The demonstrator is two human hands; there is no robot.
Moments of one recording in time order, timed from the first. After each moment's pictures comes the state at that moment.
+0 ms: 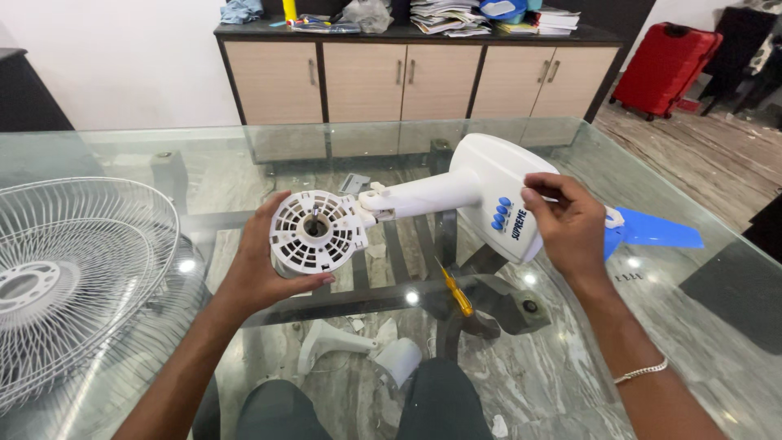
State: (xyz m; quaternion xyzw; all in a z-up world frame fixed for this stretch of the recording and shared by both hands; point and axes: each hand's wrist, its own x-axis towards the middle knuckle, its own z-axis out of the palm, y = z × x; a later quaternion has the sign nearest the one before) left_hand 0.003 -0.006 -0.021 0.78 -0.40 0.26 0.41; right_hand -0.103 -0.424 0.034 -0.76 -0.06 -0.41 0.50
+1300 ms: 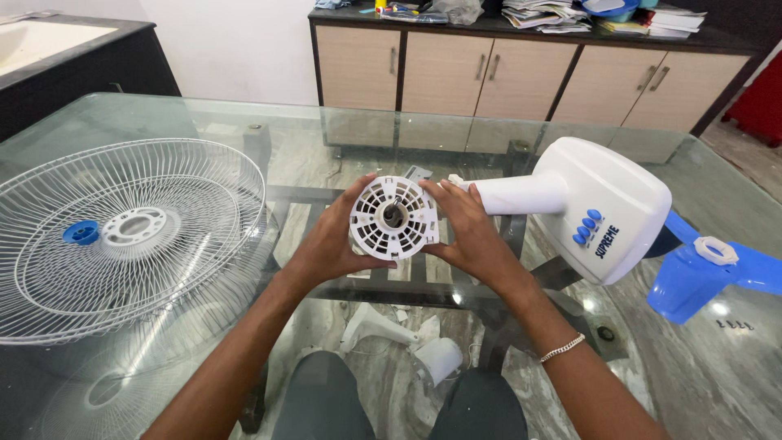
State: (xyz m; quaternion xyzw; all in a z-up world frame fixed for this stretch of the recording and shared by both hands) left_hand 0.011 -0.003 -0.024 0.78 -0.42 0.26 0.39; right_hand -0.018 -0.266 0.000 -0.88 -0.31 -0.29 0.20
